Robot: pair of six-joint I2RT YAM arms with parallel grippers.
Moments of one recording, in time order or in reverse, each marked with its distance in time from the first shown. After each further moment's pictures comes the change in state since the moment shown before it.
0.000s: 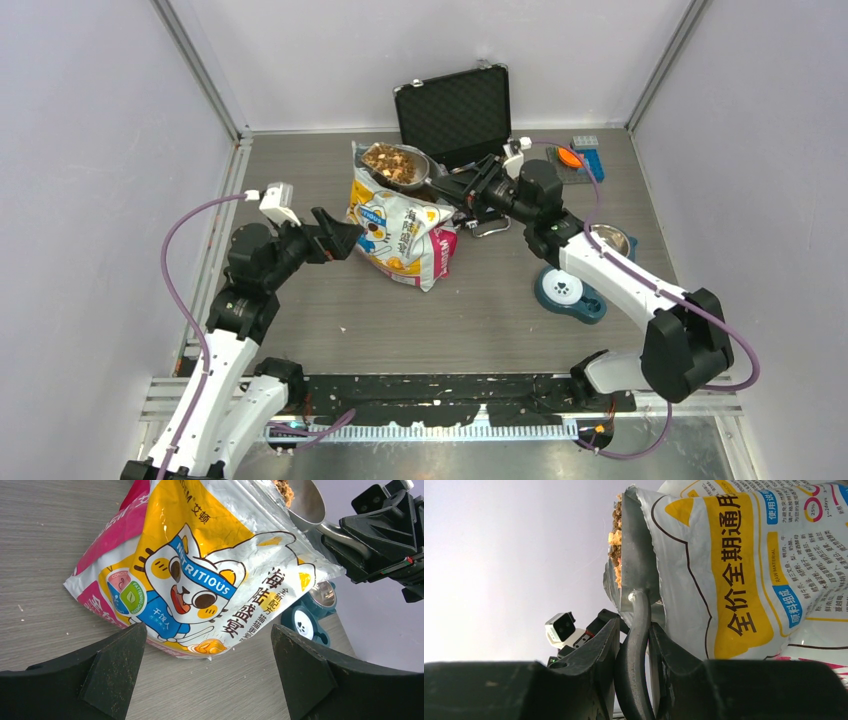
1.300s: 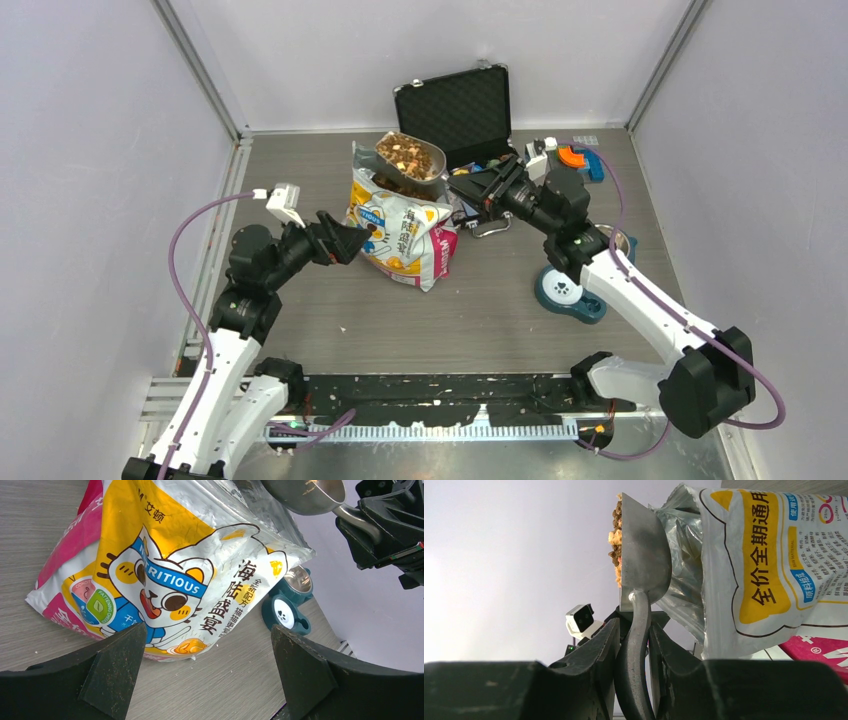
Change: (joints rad) left arm 0.000 0.003 -0.034 0.093 0.125 -0.005; right arm -0.023 -0.179 -0.056 -0.042 0.033 -0.021
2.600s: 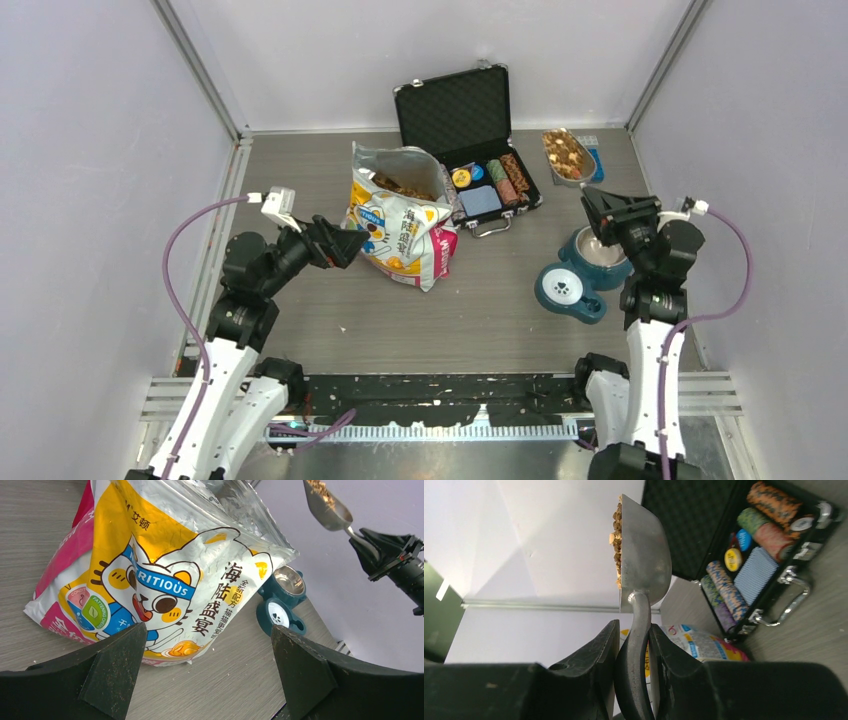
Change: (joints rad) left arm 0.000 -0.056 -0.010 0.015 0.014 0.003; right arm -0.754 -0.466 -0.246 -0.254 -0.106 -0.005
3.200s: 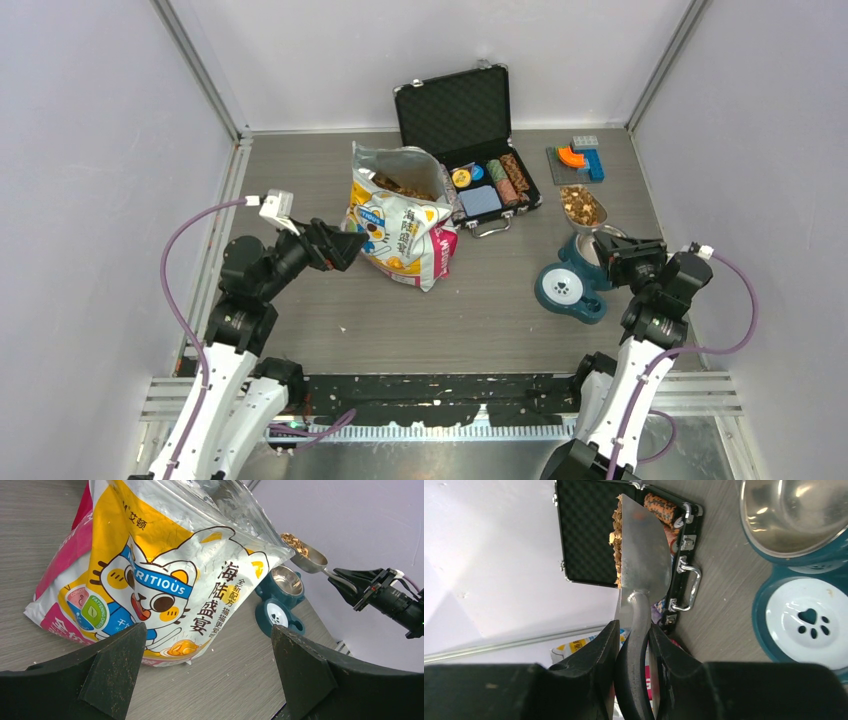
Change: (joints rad) left arm 0.000 -0.027 -0.008 0.000 0.000 0.000; right arm -0.315 -0.154 -0.140 -0.329 -0.137 -0.180
